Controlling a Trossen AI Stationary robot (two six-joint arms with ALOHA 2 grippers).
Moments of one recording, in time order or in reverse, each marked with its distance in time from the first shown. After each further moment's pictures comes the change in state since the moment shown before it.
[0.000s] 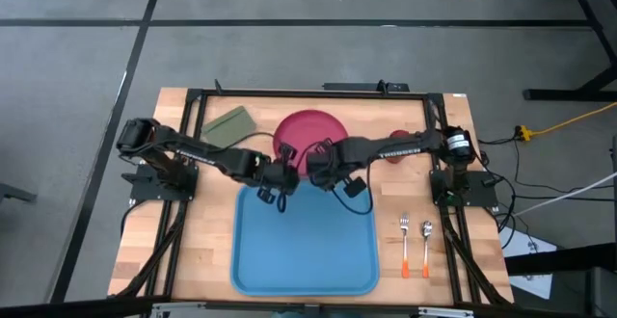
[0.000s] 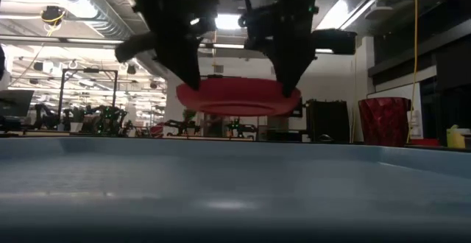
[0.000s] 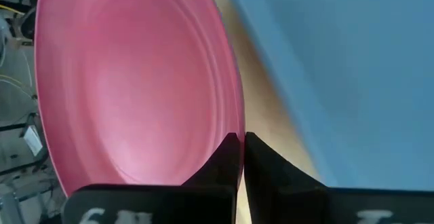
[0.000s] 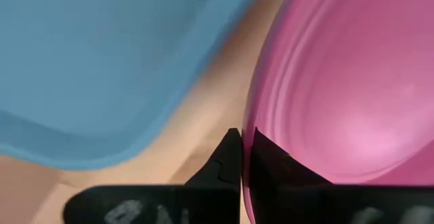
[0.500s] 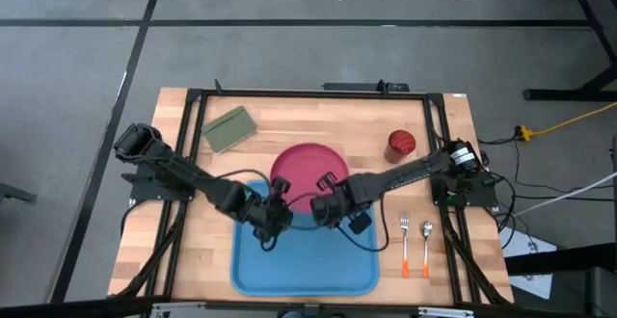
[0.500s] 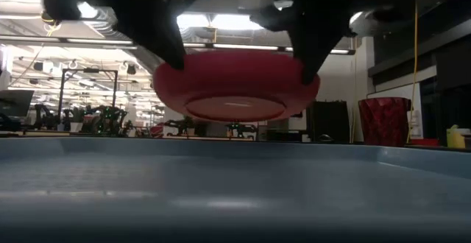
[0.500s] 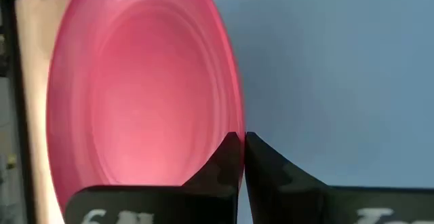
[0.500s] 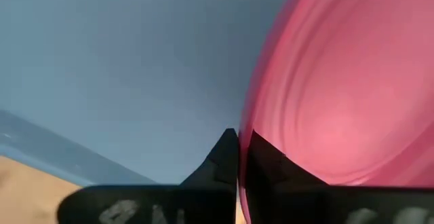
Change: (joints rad) left arm -0.291 0.023 0.001 0.082 -0.016 -0.352; right arm 0.248 0.000 0.003 0.032 -0.066 0.202
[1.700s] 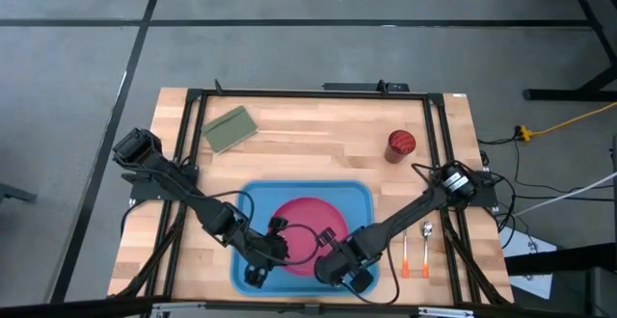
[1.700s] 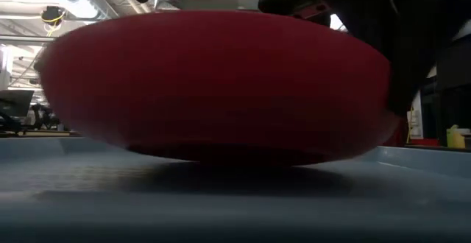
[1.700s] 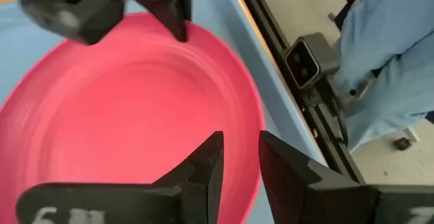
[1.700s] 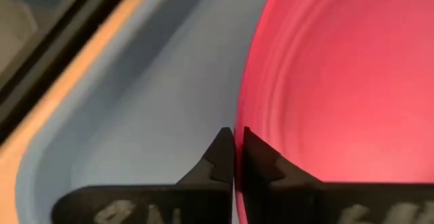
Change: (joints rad) left arm -0.171 0.026 -0.002 0.289 0.316 -0.385; right arm 0.259 0.146 -0.007 0.329 -0.192 0.263
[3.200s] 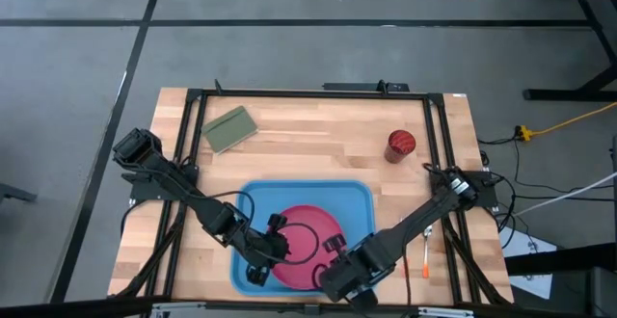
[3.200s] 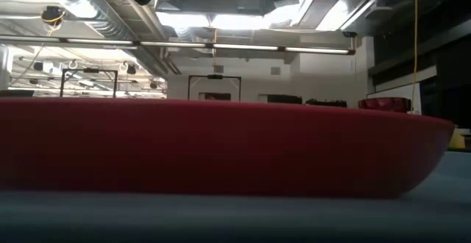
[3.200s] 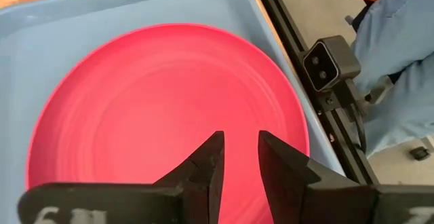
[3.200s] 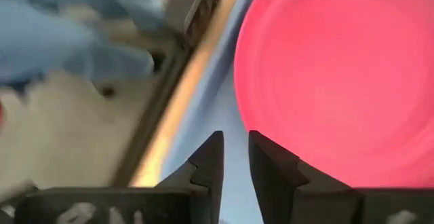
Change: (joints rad) left arm 0.001 0.002 0.000 -0.002 -0.055 -0.016; right arm 0.056 0.019 0.394 -0.325 -0.013 0.353
